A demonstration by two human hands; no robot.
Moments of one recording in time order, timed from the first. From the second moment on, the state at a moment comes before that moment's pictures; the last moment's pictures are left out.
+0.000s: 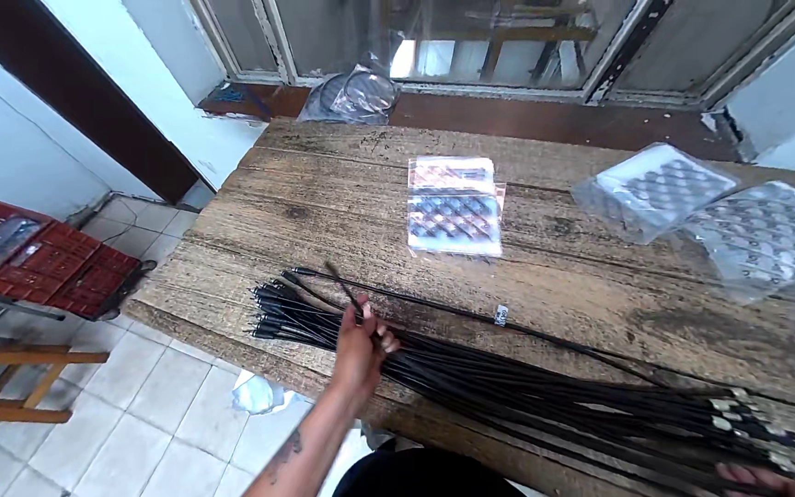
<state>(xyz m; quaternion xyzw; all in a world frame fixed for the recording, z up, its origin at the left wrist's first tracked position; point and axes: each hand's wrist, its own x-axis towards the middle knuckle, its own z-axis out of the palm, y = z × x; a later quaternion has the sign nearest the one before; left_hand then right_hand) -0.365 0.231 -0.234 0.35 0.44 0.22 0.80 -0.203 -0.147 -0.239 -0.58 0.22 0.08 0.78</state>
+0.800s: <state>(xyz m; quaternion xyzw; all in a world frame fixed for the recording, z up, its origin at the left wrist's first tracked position) -0.356 0.148 -0.272 0.49 0.37 0.29 0.73 -0.269 -0.019 -0.251 -0.83 -0.42 0.22 0.29</state>
